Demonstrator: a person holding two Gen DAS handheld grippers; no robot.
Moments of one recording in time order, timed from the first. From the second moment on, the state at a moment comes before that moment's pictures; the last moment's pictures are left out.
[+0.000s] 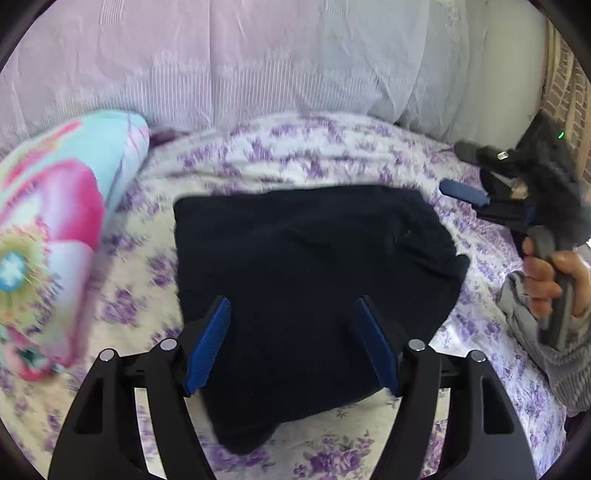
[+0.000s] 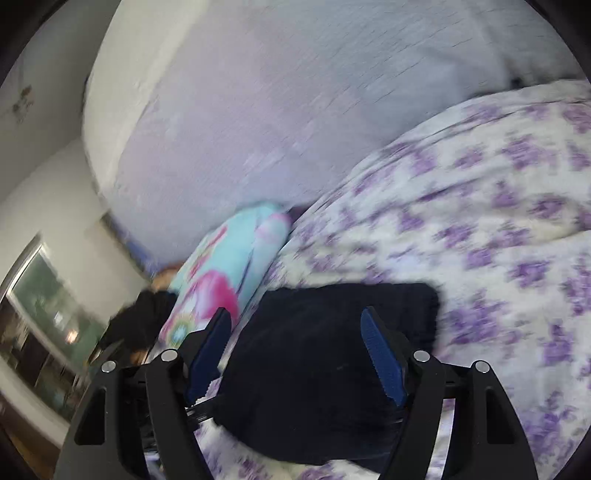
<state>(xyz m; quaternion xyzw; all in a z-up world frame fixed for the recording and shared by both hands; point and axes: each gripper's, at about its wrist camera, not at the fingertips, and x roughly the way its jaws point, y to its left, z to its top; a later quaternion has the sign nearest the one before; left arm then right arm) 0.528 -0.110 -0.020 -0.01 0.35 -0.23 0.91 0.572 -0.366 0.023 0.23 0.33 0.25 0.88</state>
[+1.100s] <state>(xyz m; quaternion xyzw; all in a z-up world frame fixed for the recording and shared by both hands) 0.316 -0.111 -0.023 0.02 0.23 -0.02 0.97 0.324 -0.279 -0.019 0.02 0.20 -0.03 0.98</state>
